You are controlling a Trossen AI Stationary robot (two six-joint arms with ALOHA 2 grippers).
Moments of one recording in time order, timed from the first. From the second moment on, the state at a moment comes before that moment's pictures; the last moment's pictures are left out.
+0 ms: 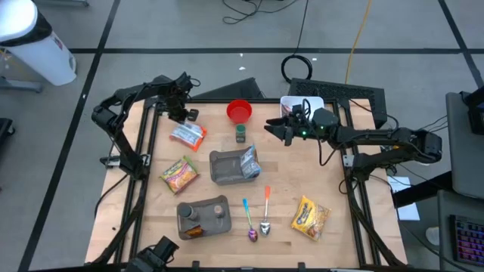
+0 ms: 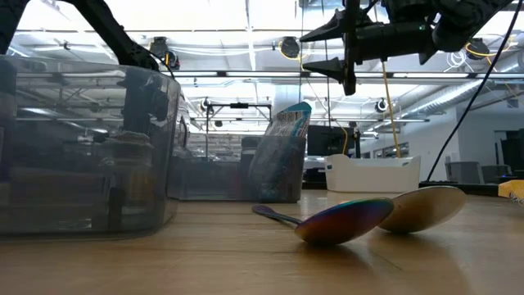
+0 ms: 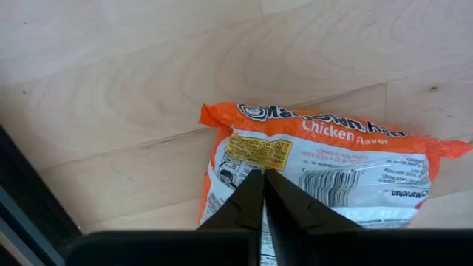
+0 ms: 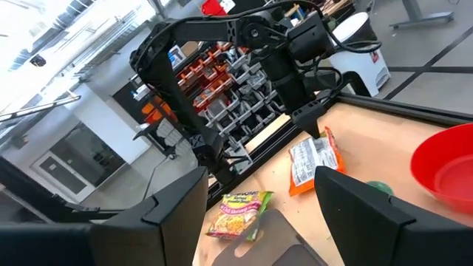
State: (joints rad) left arm 1.02 1.74 1.13 -1.04 0.13 -0.32; right arm -0.33 1.19 0.61 0.59 -0.15 0.67
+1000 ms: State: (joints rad) left arm 1.03 1.53 1.23 -1.05 0.22 -0.25; right arm -0.32 1.19 0.61 0.59 -0.13 0.64
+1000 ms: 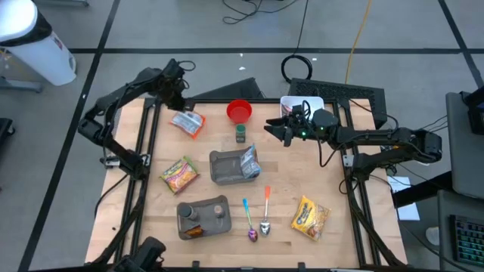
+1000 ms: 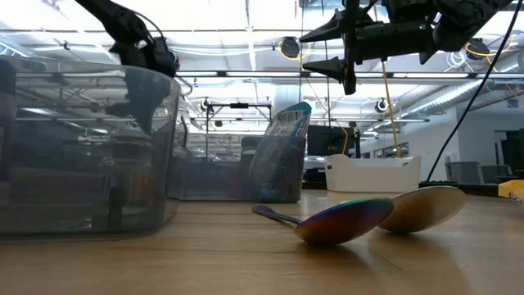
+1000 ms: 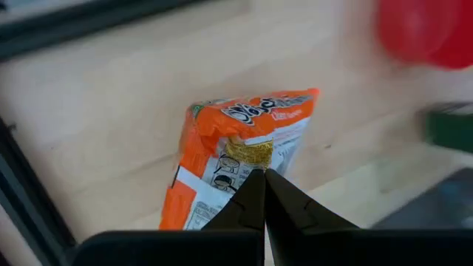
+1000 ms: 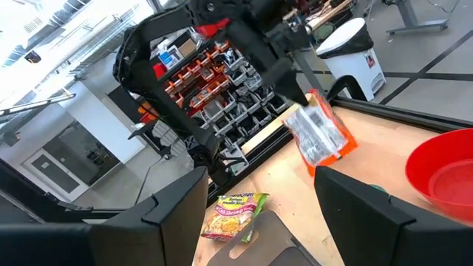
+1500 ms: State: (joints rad) left arm 1.03 1.41 1.38 -1.05 0.26 -0.27; right arm -0.32 1.19 0.61 0.59 -0.13 0.64
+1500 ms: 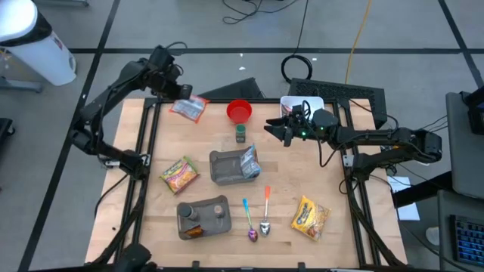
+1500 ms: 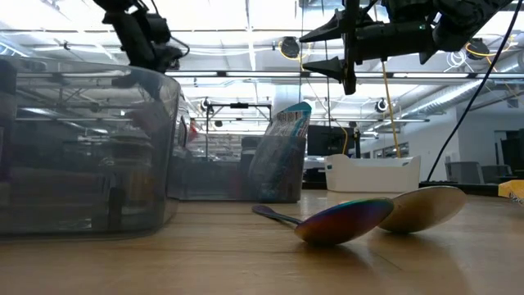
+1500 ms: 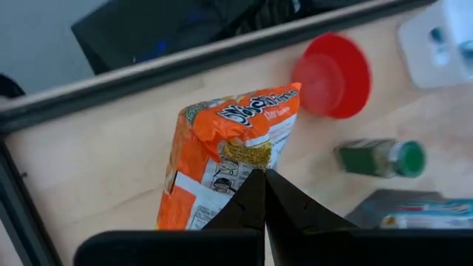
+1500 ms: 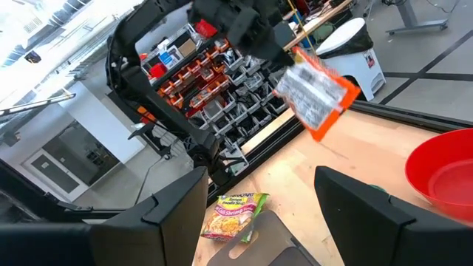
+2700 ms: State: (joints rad) left arm 0.61 1.39 1.68 -0.74 0.31 -0.51; right arm -0.37 1.58 0.85 1.04 -0.18 0.75
